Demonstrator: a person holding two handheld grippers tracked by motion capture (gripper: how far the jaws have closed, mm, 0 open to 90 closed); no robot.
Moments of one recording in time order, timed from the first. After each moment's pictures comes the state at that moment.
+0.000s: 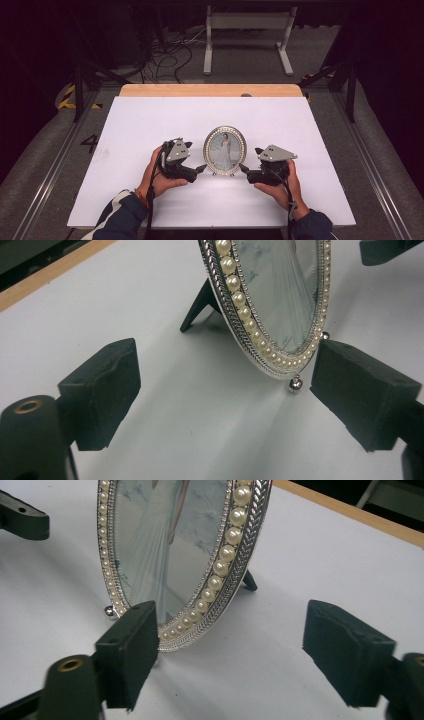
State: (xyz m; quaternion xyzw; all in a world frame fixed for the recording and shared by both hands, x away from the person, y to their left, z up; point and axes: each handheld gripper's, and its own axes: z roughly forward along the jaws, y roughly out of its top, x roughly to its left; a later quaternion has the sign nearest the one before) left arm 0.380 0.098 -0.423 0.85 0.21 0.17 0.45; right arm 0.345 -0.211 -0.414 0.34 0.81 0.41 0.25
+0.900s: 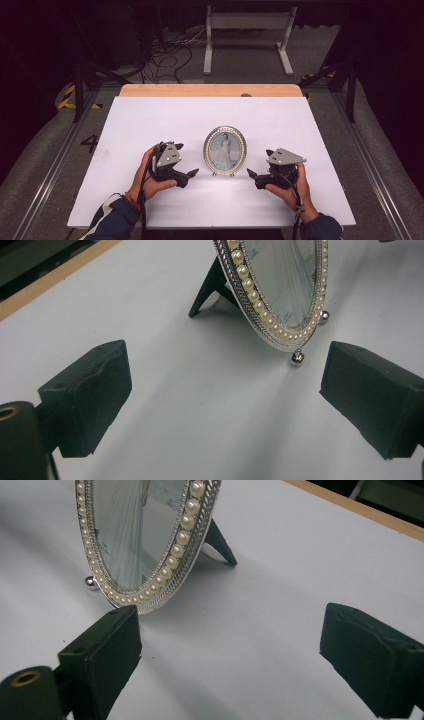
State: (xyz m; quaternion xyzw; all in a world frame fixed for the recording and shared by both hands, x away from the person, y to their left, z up) left arm 0.367 0.122 -0.421 0.85 0.20 0.19 0.44; right arm 0.338 -0.235 -0.420 0.34 0.81 0.40 0.26
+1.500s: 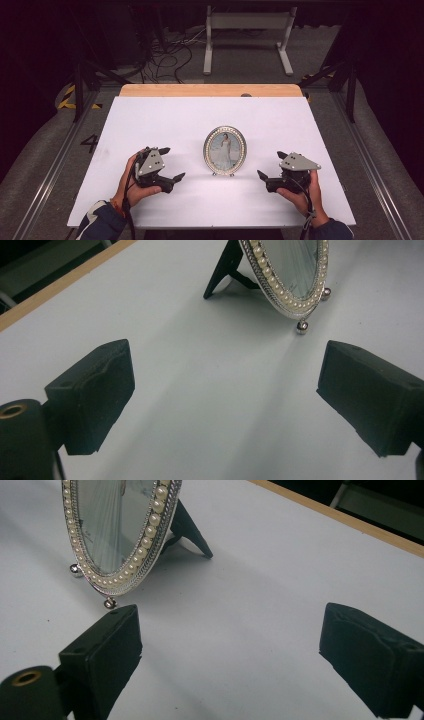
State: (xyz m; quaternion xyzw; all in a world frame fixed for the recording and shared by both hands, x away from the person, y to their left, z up) left arm 0.350 0.162 -0.427 0.85 0.20 0.21 0.45; right arm 0.324 -0.262 -0.419 0.35 0.80 0.40 0.28
